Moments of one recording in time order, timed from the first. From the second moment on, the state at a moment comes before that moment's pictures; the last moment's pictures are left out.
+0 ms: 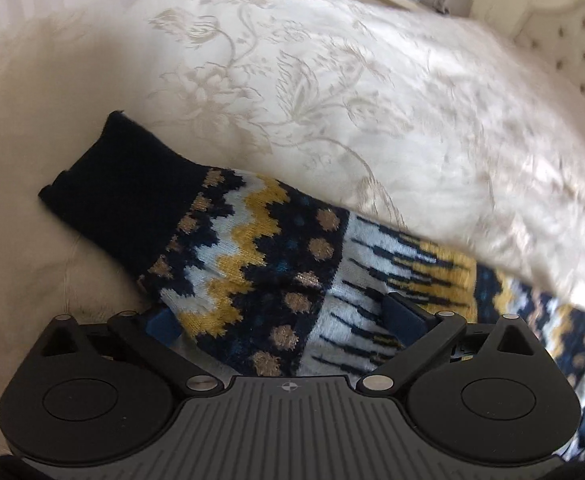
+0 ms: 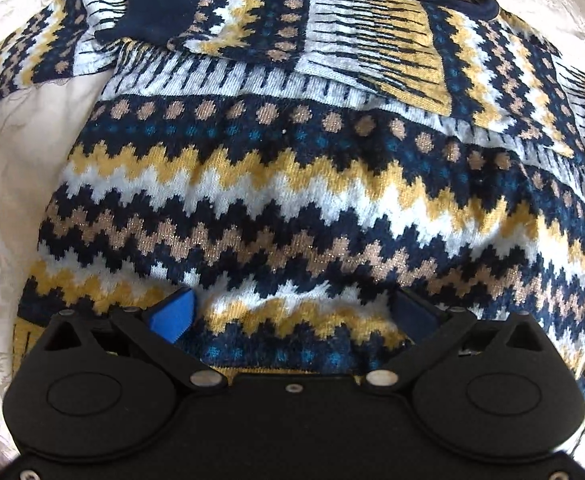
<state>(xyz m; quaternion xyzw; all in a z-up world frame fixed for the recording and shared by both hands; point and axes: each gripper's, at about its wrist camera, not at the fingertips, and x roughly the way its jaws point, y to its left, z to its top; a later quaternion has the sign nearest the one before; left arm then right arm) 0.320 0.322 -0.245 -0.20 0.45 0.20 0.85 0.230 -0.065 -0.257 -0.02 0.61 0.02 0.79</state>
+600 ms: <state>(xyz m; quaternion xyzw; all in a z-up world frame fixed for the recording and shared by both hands) 0.305 0.242 -0.120 -0.12 0.34 0.18 0.92 0.233 -0.076 -0.252 0.00 0.62 0.05 0.79</state>
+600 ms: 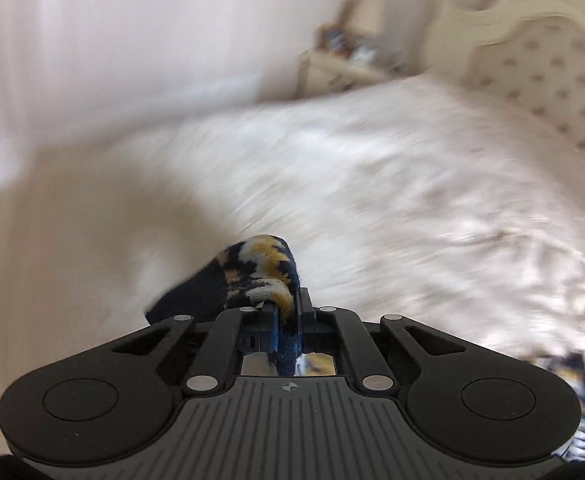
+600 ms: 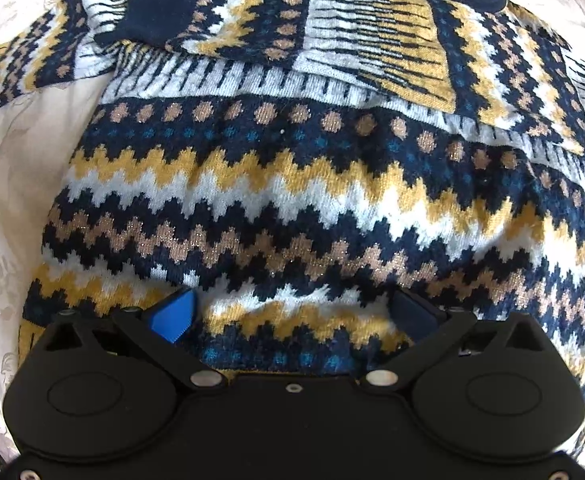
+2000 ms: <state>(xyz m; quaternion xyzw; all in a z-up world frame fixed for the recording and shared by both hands) 0.331 -0.088 -0.143 0.06 0.44 -0.11 0.89 0.240 -0.272 -0.135 0.00 0.43 -0.01 0.90</state>
